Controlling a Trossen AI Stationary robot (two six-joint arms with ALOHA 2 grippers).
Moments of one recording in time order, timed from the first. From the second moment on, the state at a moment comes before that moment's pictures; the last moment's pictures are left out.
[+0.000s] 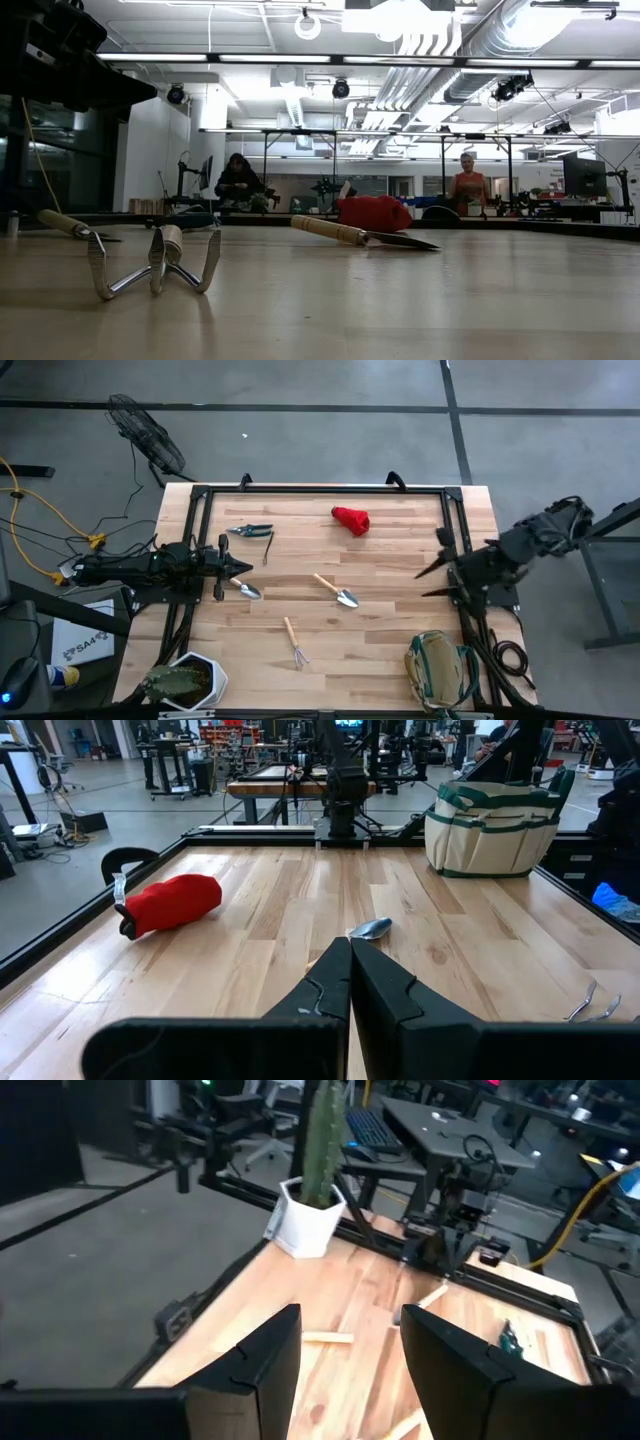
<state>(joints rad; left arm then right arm) -0.01 0.01 0.08 -0.12 -0.06 0.01 0.51 0.88 1.24 -0.66 0.19 -0.12</state>
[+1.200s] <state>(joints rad) -0.01 0.01 0.08 -0.12 -0.06 0.01 -0.50 1.60 1.24 0.16 -0.15 -0.08</state>
